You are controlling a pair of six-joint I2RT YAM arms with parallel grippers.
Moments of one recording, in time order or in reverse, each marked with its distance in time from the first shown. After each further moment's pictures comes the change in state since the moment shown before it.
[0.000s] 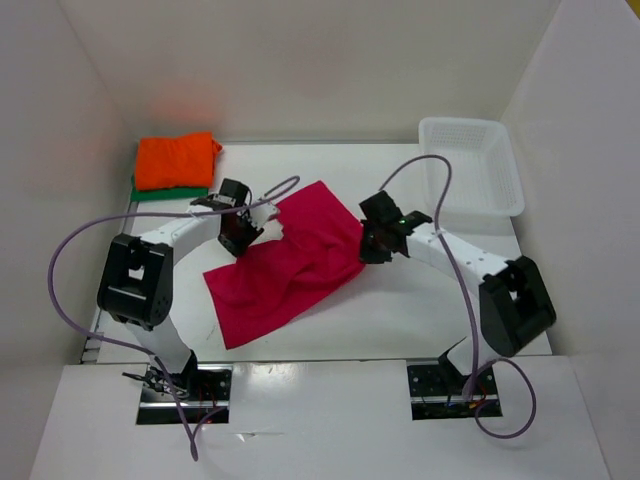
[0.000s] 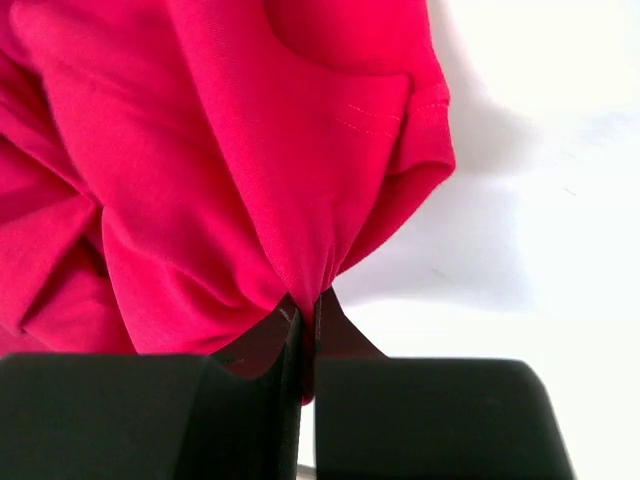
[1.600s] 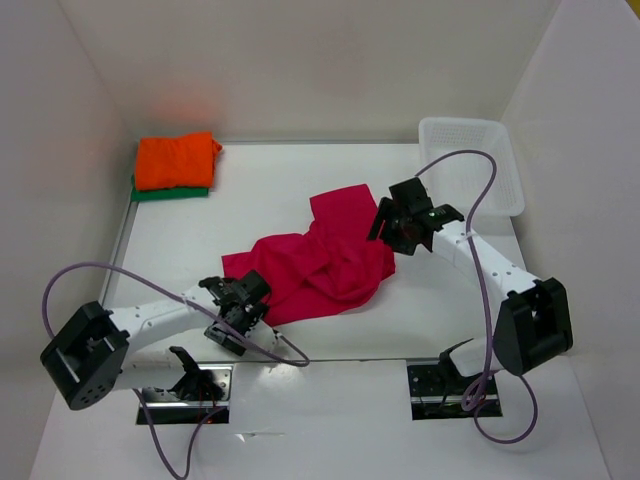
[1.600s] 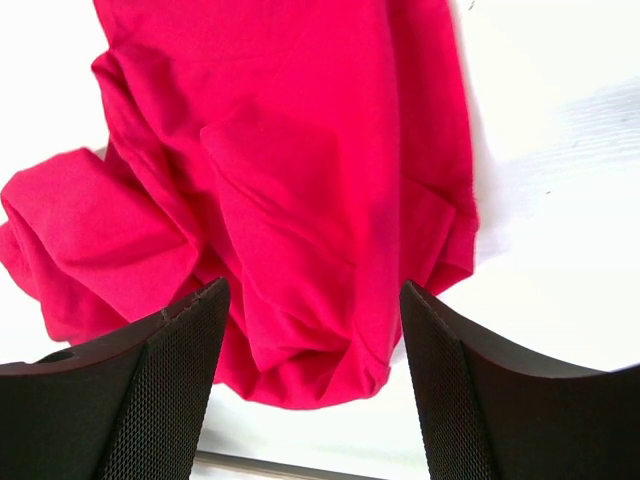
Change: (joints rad) left arm -0.485 -0.484 -0.546 -0.191 -0.150 0.742; right arm -0.174 -0.176 -0.021 -0.047 0.011 0.093
